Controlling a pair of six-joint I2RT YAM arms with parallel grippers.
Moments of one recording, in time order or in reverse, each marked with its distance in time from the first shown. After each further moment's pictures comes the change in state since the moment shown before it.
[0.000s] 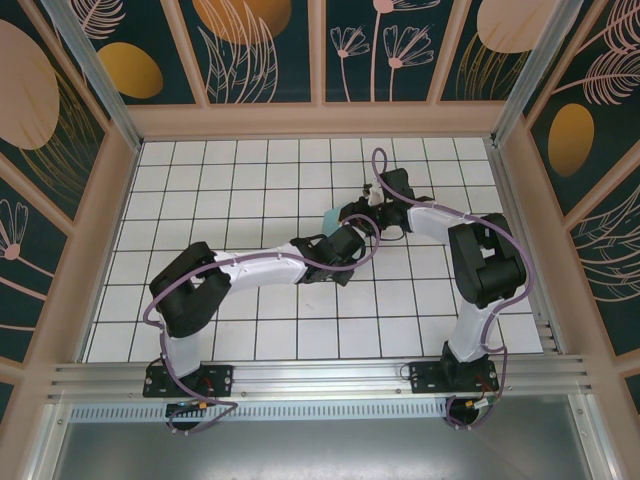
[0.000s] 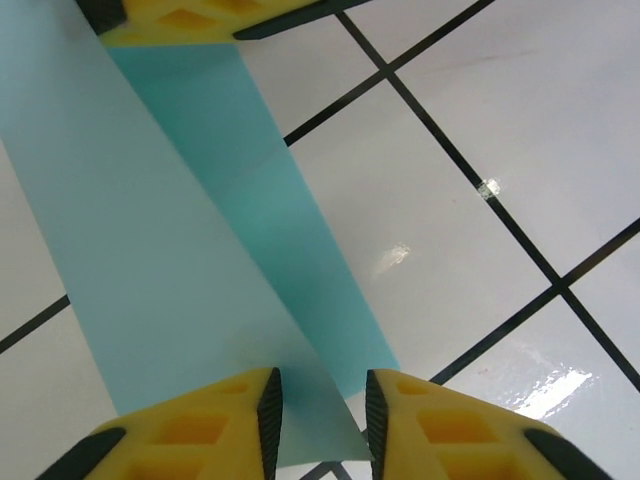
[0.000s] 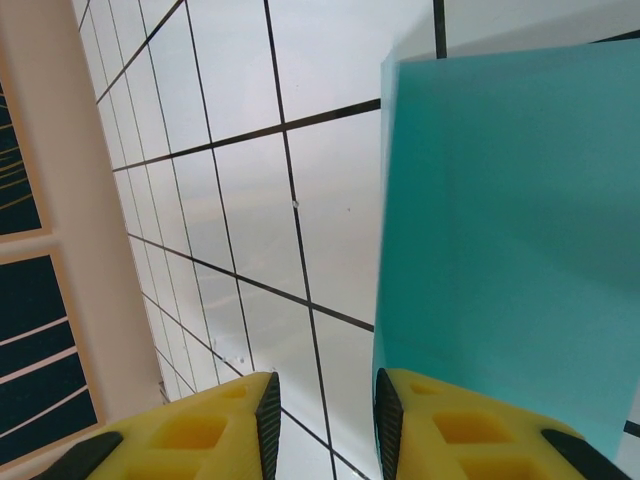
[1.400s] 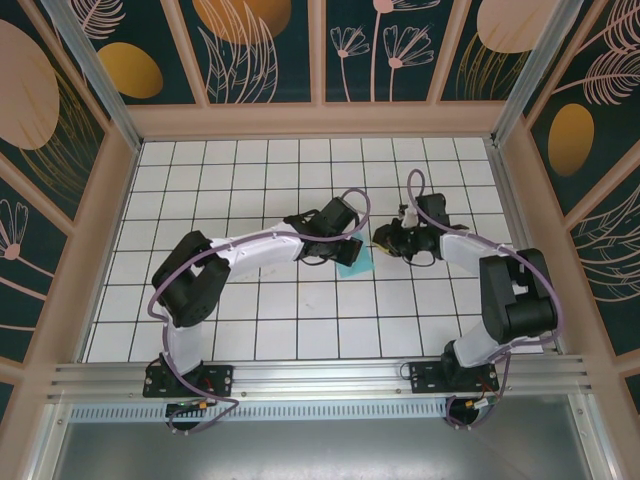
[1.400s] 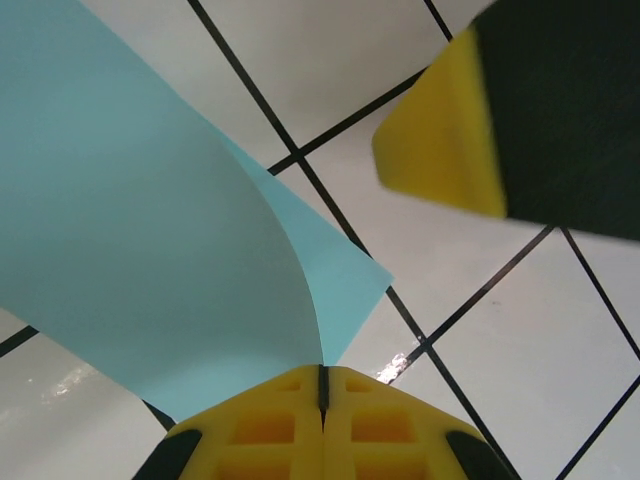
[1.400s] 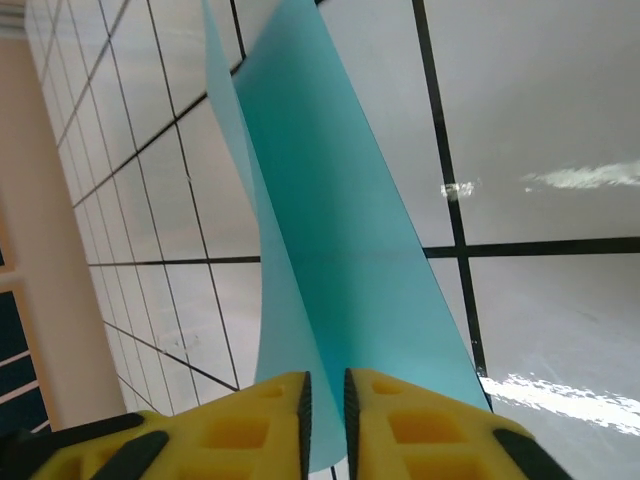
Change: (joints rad) left arm 0.122 0.047 0.132 -0.023 0.346 -0.074; right arm -0.143 -0.272 -0.340 0.023 0.048 -0.066
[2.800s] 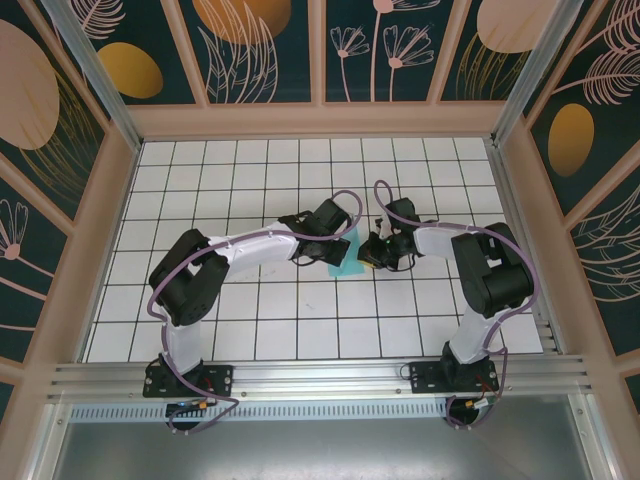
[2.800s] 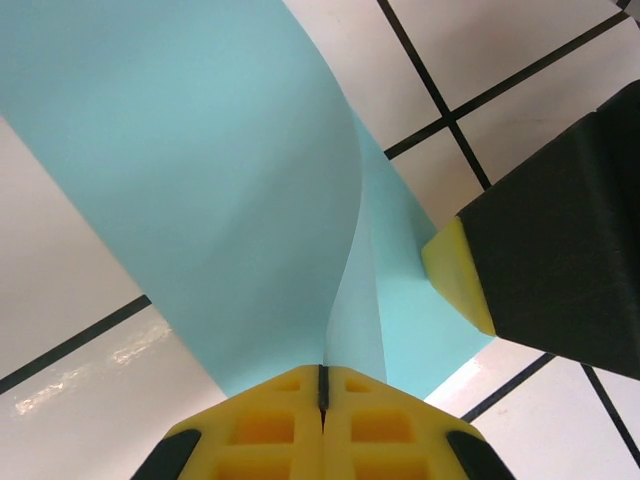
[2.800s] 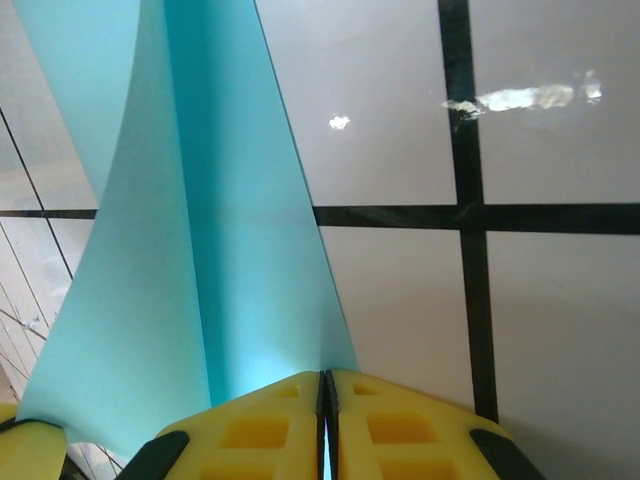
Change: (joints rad) left arm 0.037 -0.007 -0.049 -0.039 -0.117 0.034; right arm 0.137 0.195 0.092 -0.110 0.107 -0.072
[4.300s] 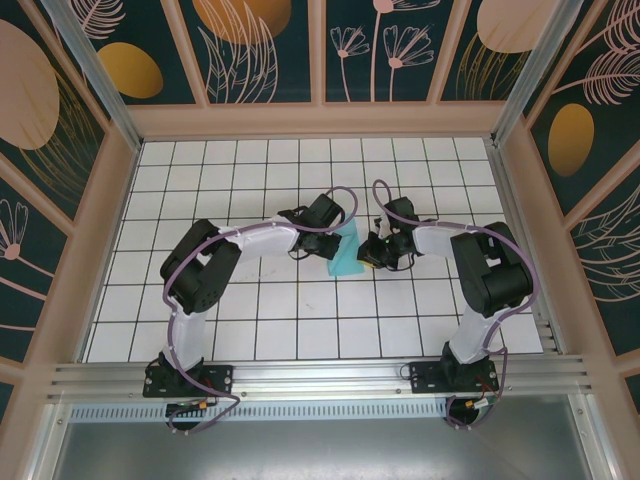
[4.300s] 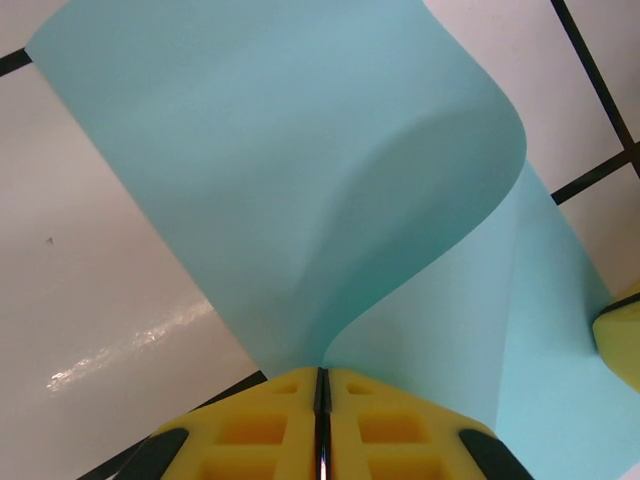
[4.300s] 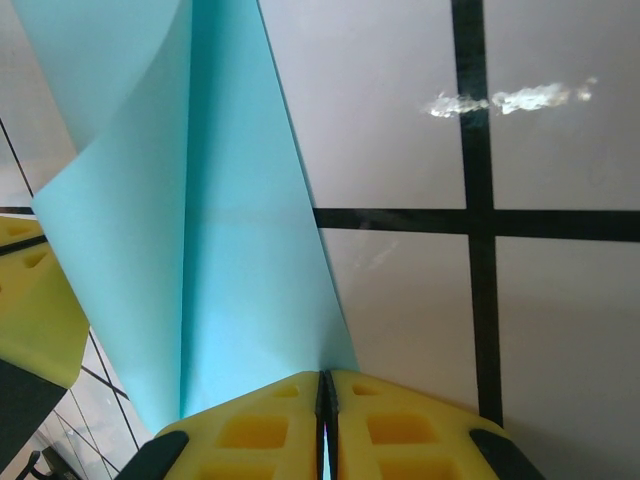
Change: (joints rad) left arm 0.073 0.103 0.035 0.025 -0.020 0.060; right arm 0.006 0.006 0.013 -0.016 0.007 -0.015
